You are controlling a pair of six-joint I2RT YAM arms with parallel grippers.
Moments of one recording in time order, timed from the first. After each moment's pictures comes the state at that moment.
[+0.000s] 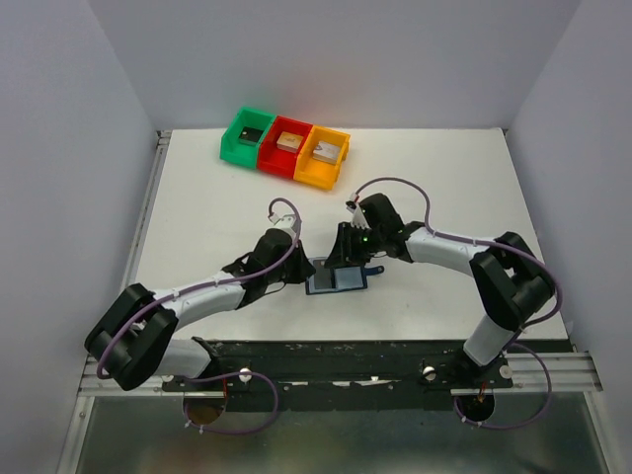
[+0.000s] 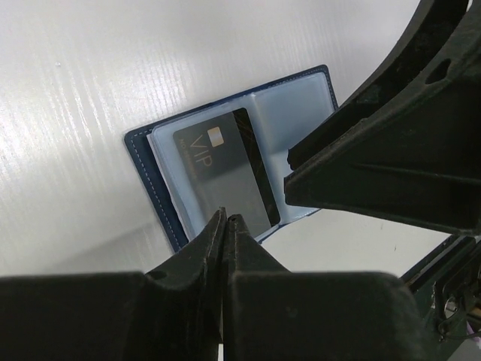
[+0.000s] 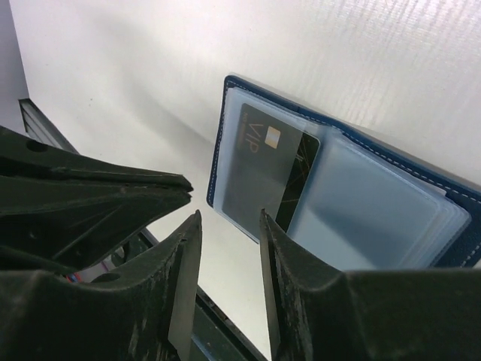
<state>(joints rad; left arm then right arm) -0.70 1.30 0.53 0.15 0.06 -0.66 0.63 1.69 0.95 -0.09 -0.46 0.62</state>
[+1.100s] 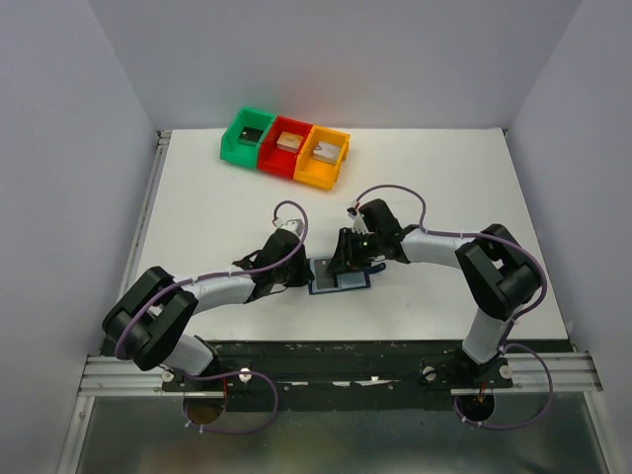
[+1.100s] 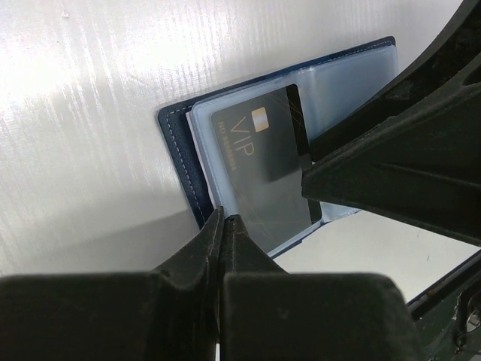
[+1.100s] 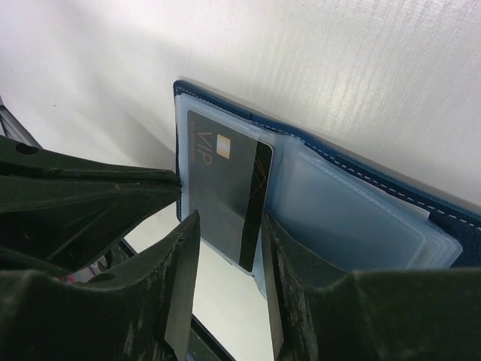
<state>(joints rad) -0.70 1.44 0.57 0.12 0.06 -0.70 0.61 1.78 0.92 -0.03 -0.47 0.63</state>
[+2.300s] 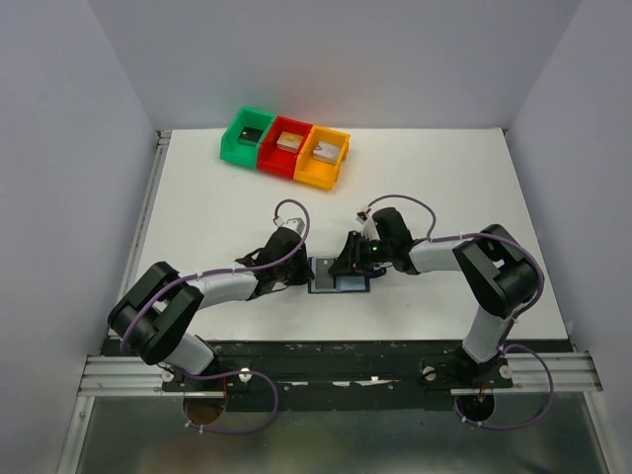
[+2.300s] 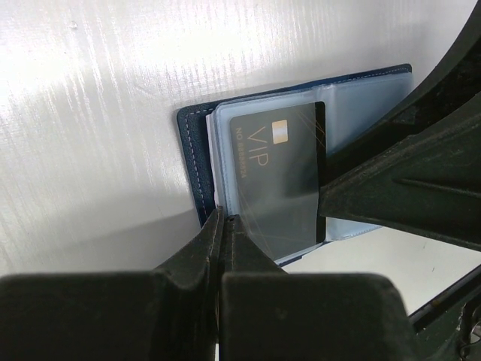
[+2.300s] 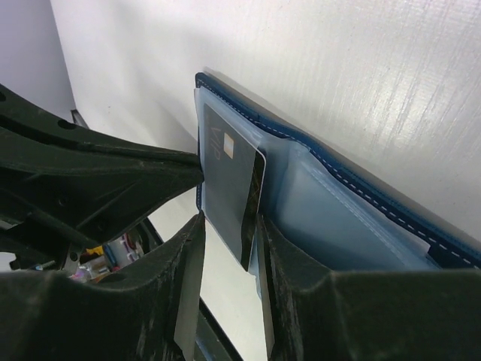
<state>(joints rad) -0.69 1.48 0.59 0.13 0.06 -0.71 0.57 1.79 0.76 0.28 -0.61 0.78</state>
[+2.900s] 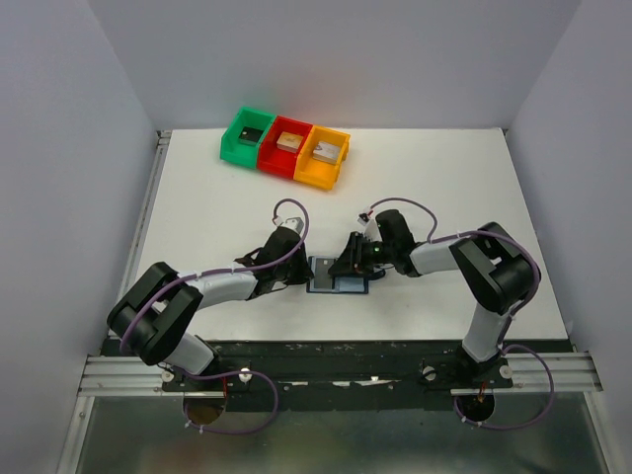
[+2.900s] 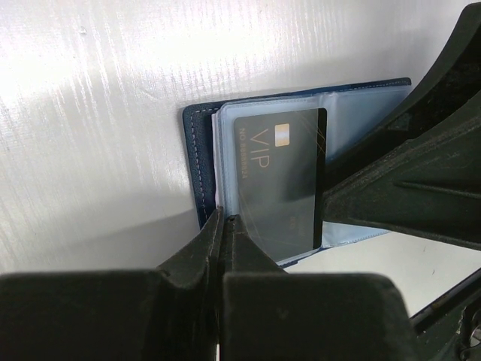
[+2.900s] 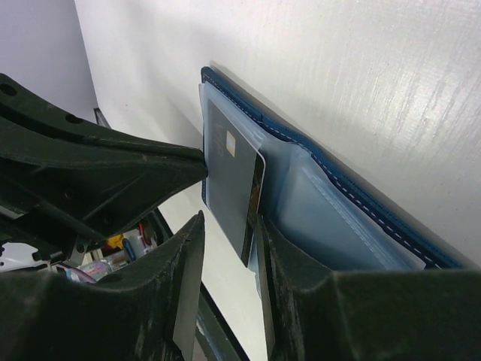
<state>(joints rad) -0.69 1.48 0.59 0.12 0.05 -0.71 0.54 1.82 0.72 0.41 -0.67 0.83</state>
